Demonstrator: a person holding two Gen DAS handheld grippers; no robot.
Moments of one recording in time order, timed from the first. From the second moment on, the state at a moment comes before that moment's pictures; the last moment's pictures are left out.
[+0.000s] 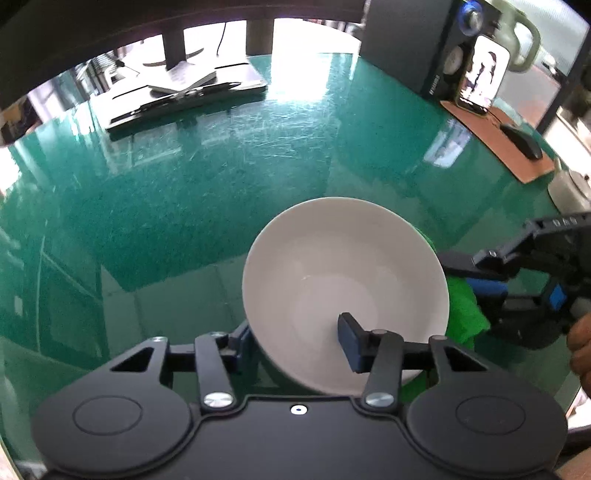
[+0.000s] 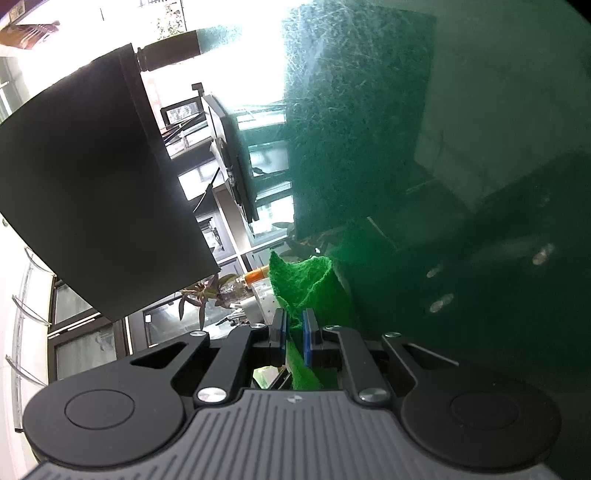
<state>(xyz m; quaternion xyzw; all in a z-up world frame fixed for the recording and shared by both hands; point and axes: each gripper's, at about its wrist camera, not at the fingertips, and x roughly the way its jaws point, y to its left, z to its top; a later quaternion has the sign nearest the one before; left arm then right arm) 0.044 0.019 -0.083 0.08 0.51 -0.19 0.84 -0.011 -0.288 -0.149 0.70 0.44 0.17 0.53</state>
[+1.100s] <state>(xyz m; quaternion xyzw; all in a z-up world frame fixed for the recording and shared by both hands) 0.055 0.018 -0.084 0.10 0.48 -0.26 0.83 0.000 -0.263 -0.121 0.68 0.37 0.08 0.63</state>
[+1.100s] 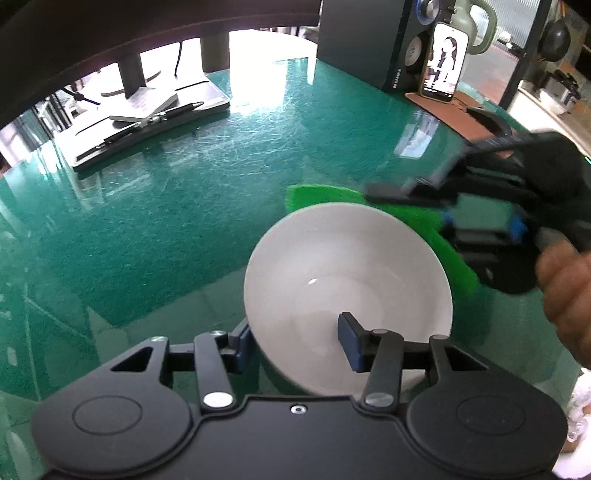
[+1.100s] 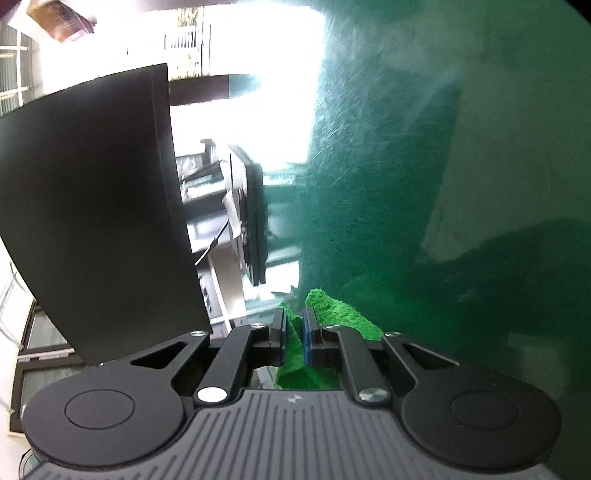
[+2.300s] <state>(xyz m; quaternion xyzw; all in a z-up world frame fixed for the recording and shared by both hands) 0.069 -0.011 -0.075 0.10 0.54 -0.14 0.82 0.010 -0.278 -0.143 0.70 0.41 0.22 0.54</state>
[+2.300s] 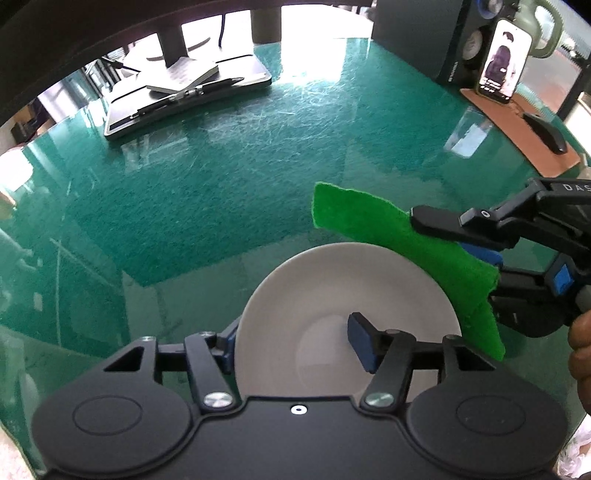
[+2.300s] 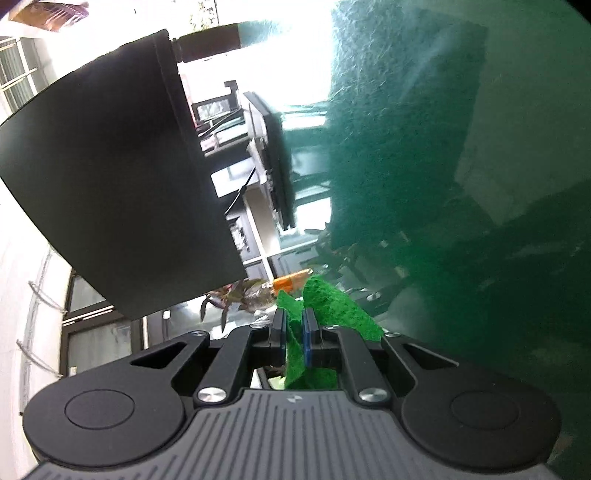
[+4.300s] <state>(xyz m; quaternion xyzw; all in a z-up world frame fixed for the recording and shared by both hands) 0.043 0.018 -0.094 0.06 0.44 -0.22 0.87 -0.022 -0.187 -0.051 0.05 0.43 0.18 0.88</state>
